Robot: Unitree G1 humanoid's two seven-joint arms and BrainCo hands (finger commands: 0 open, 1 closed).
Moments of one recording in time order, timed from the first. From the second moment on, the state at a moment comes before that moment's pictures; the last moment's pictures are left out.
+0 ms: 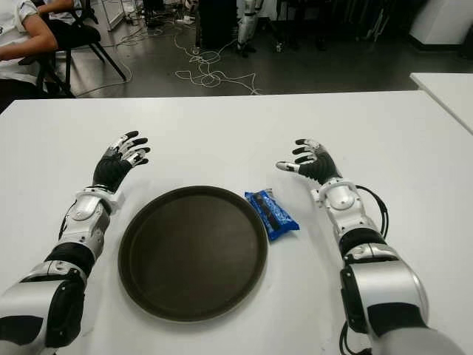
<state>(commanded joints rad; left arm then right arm) -0.68 0.12 0.19 1.15 -0.12 -0.43 -0.23 -0.76 -0.26 0.00 1.29 -0.18 -0.38 0.02</state>
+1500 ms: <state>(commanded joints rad) -0.68 0.12 0.20 1.14 -0.12 -0.43 -0.24 -0.75 -0.26 0.00 1.29 -0.18 -0.38 0.02</state>
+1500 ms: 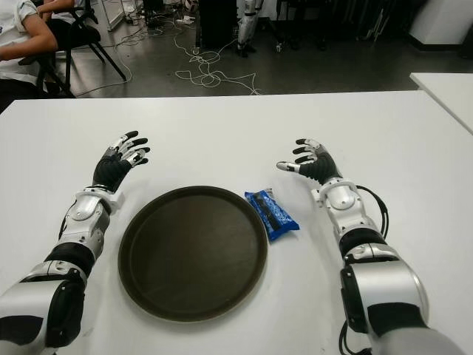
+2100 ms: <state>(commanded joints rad) -0.68 0.12 0.20 1.14 -0.12 -0.43 -0.24 -0.75 -0.28 0.05 1.28 -0.25 -0.38 -0.09</state>
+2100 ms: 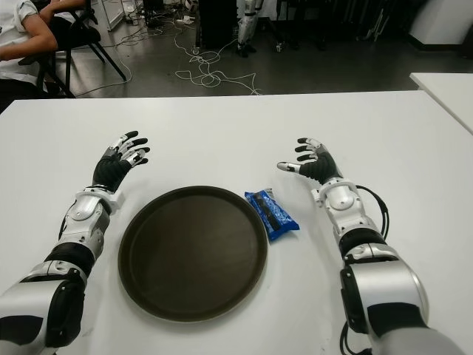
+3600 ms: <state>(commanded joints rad) -0.67 0.13 0.19 1.14 -0.11 -0.45 -0.24 -0.35 -0.51 0.21 0.03 -0.77 0.17 -0.08</state>
